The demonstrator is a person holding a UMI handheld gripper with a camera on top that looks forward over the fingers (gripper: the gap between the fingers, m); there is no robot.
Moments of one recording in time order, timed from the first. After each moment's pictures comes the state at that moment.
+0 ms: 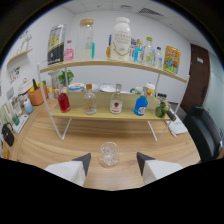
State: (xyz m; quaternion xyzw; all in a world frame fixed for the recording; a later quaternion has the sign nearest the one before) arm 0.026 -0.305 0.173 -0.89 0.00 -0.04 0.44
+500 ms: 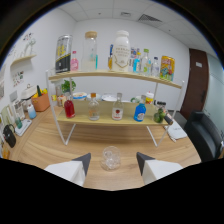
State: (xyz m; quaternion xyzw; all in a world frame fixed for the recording) arm 0.018 -0.316 0.190 -0.87 0.00 -0.04 0.50
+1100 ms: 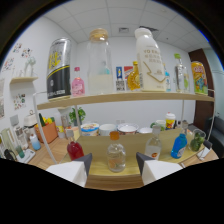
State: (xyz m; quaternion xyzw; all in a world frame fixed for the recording) arm -0.051 -0.147 0.215 -0.79 0.00 0.04 0.62
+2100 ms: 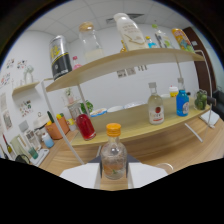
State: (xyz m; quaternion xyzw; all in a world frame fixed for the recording) arm -0.077 -0.202 0.152 -0.81 0.05 0.14 0.57
